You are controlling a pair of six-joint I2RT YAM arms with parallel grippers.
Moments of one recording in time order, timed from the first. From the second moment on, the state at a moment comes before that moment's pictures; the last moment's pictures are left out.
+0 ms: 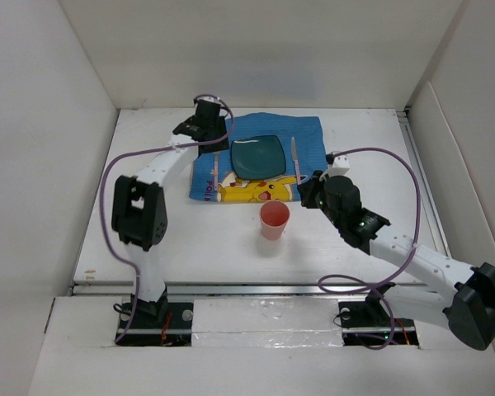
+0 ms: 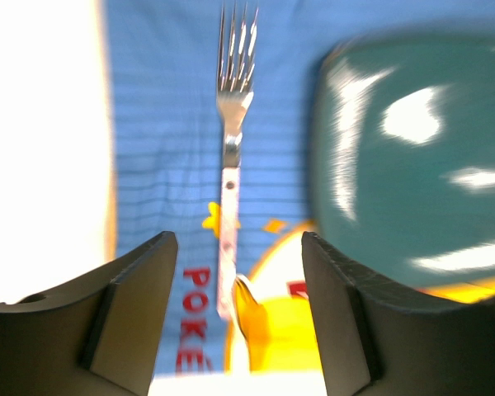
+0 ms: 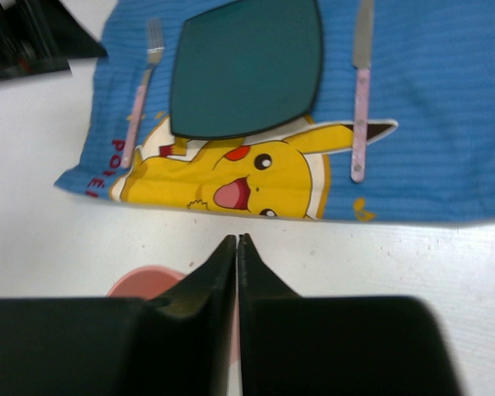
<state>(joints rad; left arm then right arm) -0.35 2.01 1.66 -0.53 -0.22 -0.39 0.63 1.13 0.70 0.08 0.29 0.52</state>
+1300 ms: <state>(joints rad) -0.47 0.62 0.78 -0.39 -0.03 -0.39 0.61 1.46 1.29 -0.41 0.33 0.50</state>
